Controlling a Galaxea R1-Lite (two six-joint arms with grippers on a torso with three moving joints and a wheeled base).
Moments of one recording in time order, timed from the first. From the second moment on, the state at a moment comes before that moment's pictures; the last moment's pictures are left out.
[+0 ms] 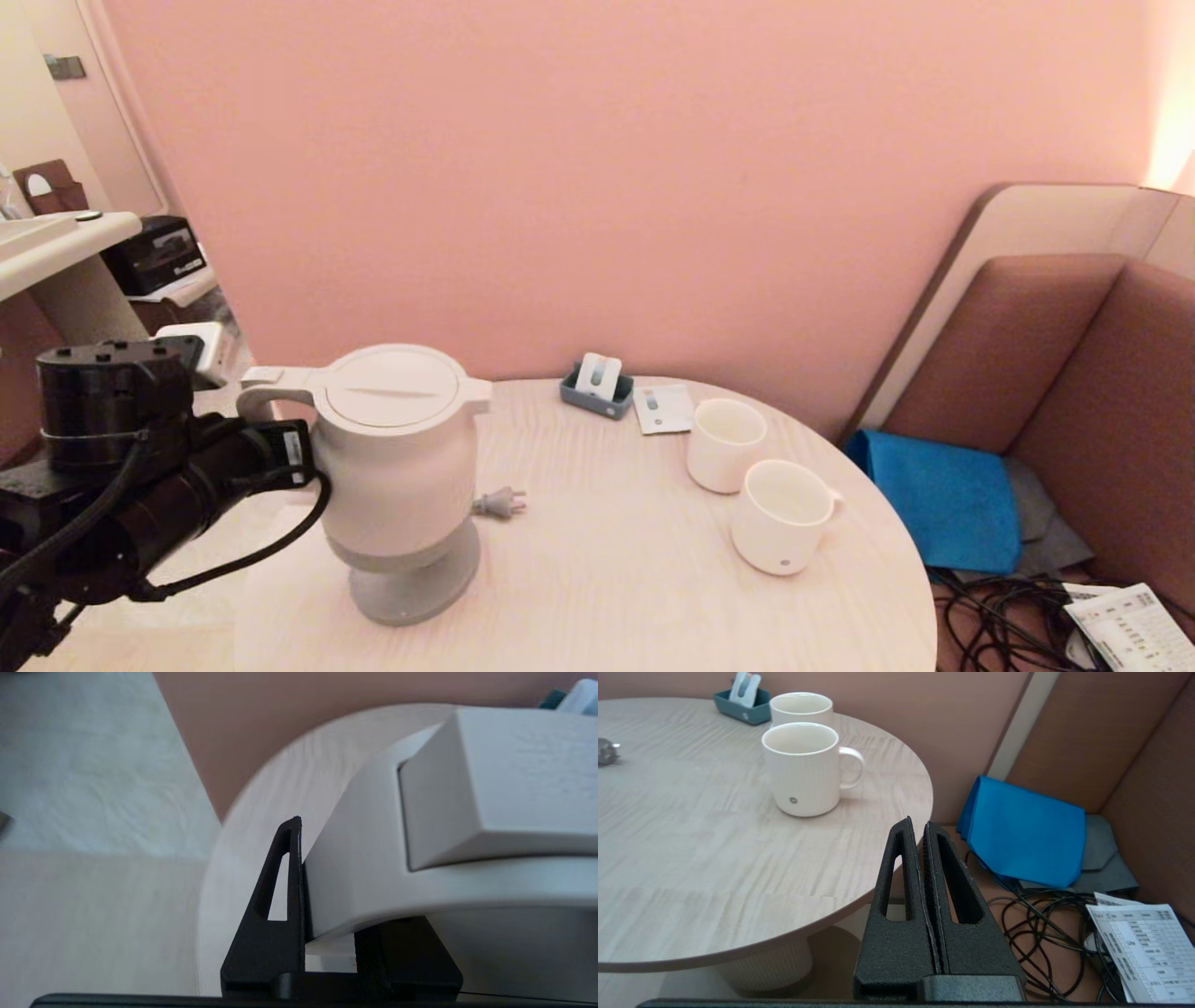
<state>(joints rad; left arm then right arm) -0.20 1.49 -0.54 -0.62 0.29 -0.17 0.00 0.00 0.00 0.02 0.02 -0.04</state>
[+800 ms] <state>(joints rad) -0.18 1.60 -0.35 -0.86 0.28 -0.23 0.00 0.00 0.00 0.02 0.02 -0.04</state>
